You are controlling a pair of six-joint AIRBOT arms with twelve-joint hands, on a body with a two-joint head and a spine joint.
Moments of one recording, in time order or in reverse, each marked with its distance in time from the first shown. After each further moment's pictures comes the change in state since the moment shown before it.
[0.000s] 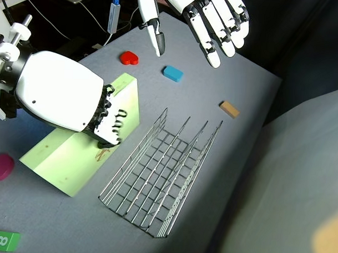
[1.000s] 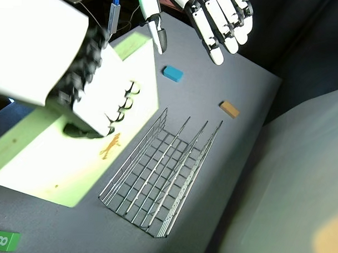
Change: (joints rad) left arm -0.033 0.017 -0.008 -0.011 0.010 0.000; right arm 0.303 0.127 -0.039 -0.130 0.030 -0.066
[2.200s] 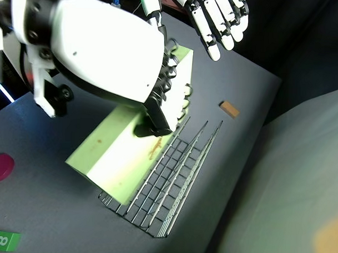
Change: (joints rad) left arm -0.018 0.044 -0.005 -0.065 -0.021 0.092; right arm -0.160 -0.268 0.285 -0.106 0.055 0.101
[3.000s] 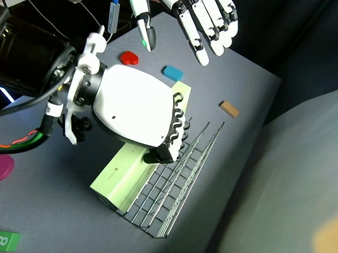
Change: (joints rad) left arm 0.014 0.000 -0.034 -0.021 -0.011 -0.005; right arm -0.121 -0.054 0.111 0.005 0.077 0.036
